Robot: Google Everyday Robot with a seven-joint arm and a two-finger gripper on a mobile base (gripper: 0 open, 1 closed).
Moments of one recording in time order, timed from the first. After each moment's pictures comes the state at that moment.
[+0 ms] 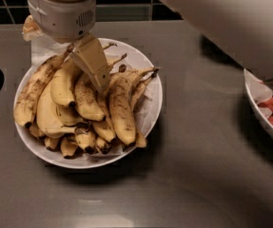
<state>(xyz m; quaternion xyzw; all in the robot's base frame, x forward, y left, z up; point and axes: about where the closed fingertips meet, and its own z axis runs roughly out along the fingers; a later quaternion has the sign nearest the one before) 0.478 0.131 0.983 -0.95 0.29 -0.03 0.14</state>
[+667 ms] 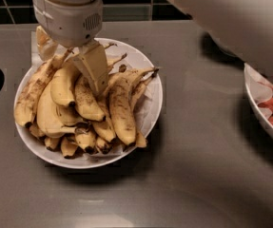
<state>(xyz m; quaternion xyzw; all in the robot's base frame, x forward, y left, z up) 0.463 0.118 0.980 -0.95 0.29 -0.02 0.12</state>
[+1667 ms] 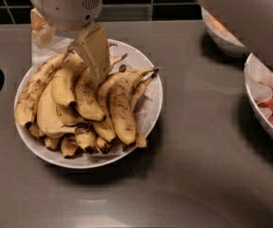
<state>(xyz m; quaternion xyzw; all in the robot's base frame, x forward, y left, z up) 0.460 0.106 1.011 -0.95 0.28 -0.05 0.12</state>
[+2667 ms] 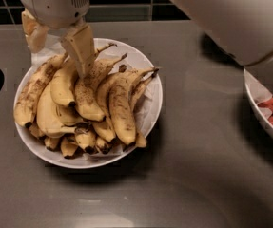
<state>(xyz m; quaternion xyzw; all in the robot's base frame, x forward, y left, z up) 0.475 0.132 1.005 -0.97 0.23 -0.03 0.12</state>
